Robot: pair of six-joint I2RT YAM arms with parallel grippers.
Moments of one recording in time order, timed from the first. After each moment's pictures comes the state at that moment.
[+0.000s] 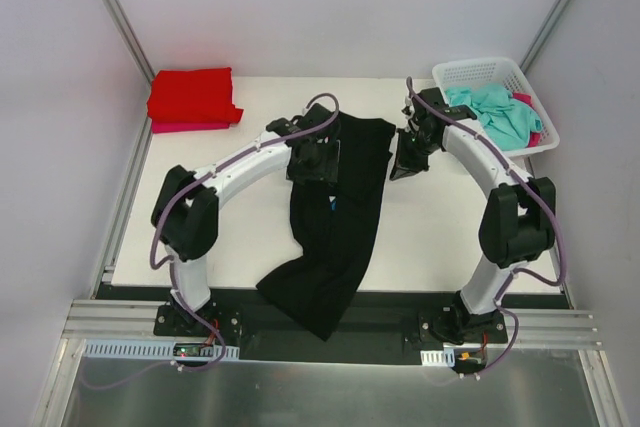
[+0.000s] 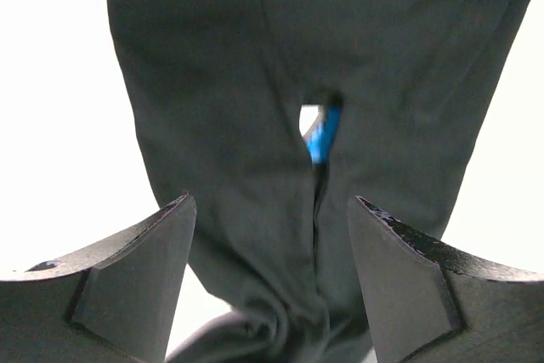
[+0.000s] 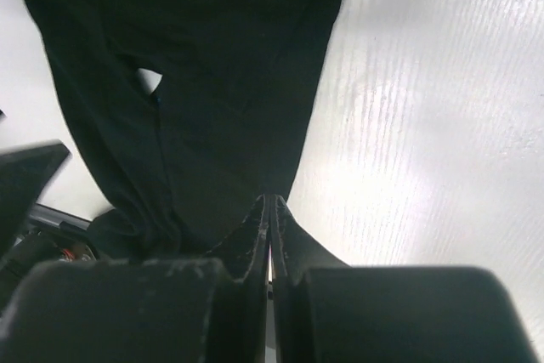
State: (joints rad) left arm -0.71 1.82 1.52 -0.84 -0.06 -0.57; right arm 0.28 1.75 1.49 -0.96 -0.28 0.36
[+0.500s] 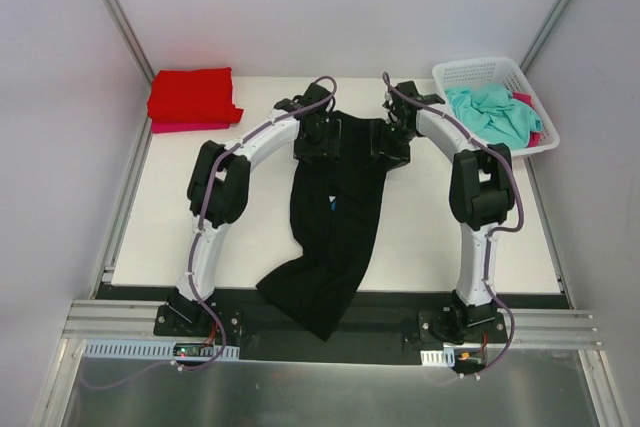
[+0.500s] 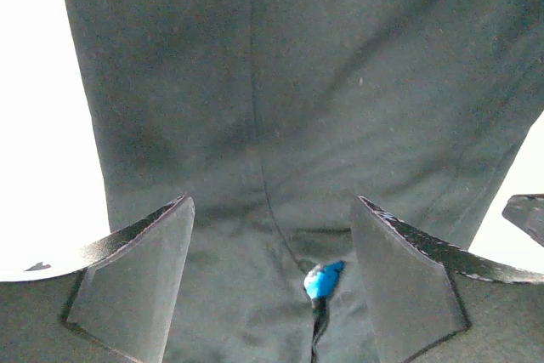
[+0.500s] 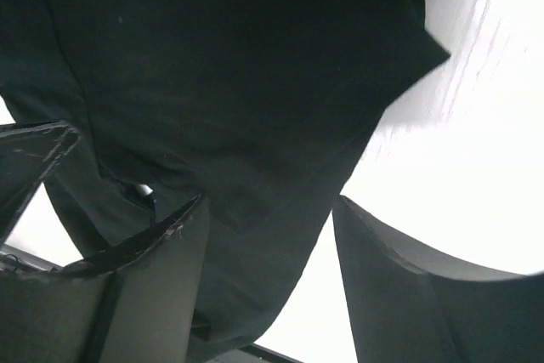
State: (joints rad) left arm -0.55 2.21 1.89 -0.77 0.10 -0.48; right arm 0.30 2.10 1.73 -0.91 -0.28 0.34
